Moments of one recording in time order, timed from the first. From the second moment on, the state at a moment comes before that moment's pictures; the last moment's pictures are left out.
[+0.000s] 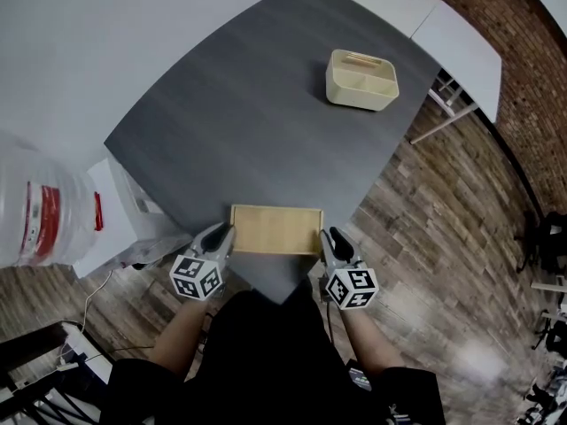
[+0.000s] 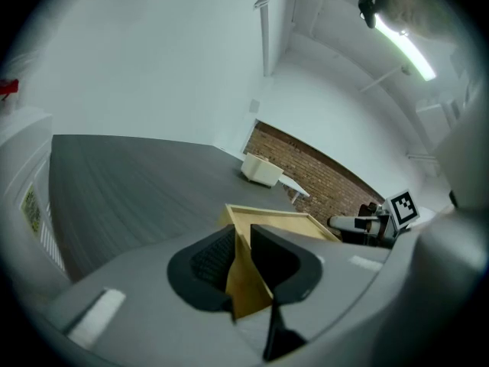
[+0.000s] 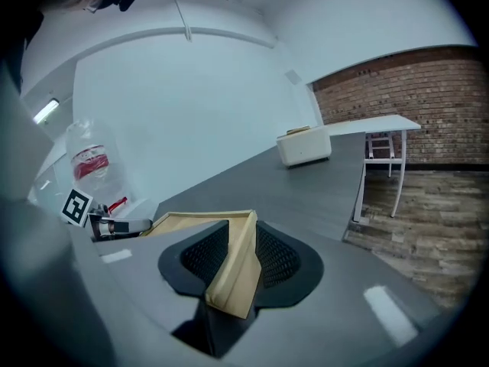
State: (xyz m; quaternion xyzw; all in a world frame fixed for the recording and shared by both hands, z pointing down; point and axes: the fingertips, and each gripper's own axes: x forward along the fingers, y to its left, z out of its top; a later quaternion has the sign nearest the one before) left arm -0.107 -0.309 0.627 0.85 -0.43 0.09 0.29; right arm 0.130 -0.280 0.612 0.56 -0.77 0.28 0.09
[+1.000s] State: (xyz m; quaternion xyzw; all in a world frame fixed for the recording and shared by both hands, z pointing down) left arm -0.110 -0.310 0.627 0.84 -0.44 0.08 0.31; right arm 0.116 -0.284 0.631 0.55 -0.77 0.31 0.12
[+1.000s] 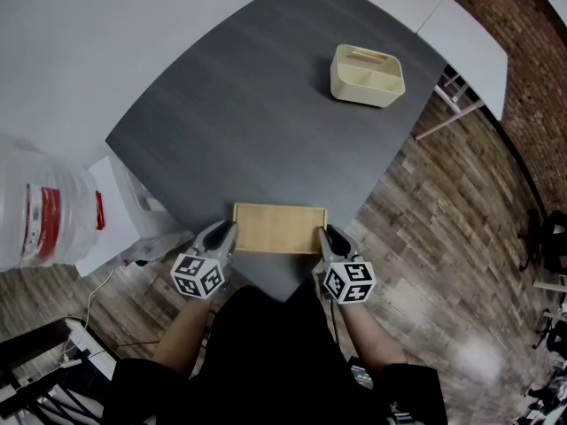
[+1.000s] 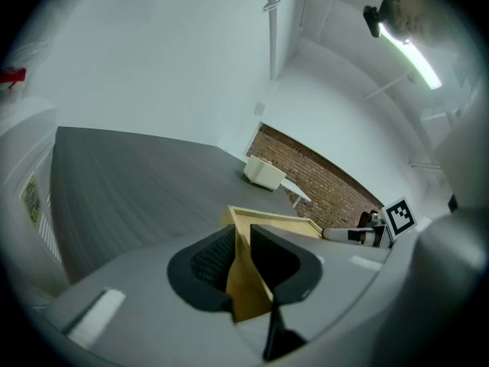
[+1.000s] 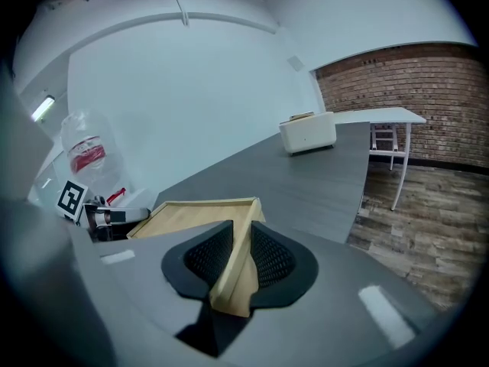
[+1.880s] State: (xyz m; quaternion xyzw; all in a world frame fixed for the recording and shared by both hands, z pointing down) left arm -0.113 -0.313 0.629 0.83 -0.44 0.08 0.32; right arm 0.147 -0.283 0.635 0.56 -0.75 0.34 0.10
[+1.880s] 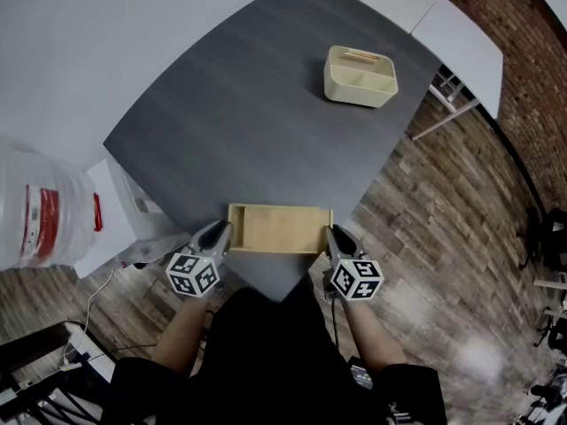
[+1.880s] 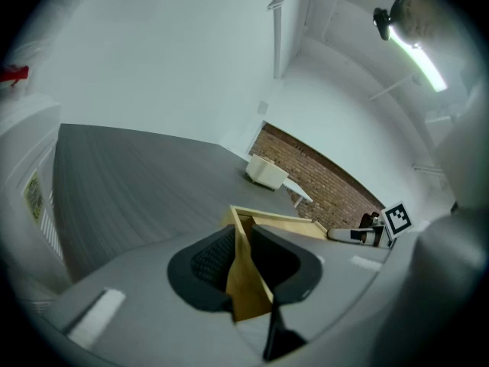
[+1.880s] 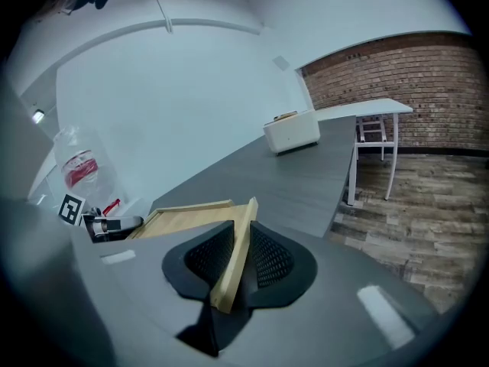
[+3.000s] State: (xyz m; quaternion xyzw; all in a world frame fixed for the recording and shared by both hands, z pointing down) left arm -0.115 -0.313 0.629 0.82 -0.46 0.10 0.32; right arm 0.212 -0.276 0.634 0.62 -0.69 0.36 0.08
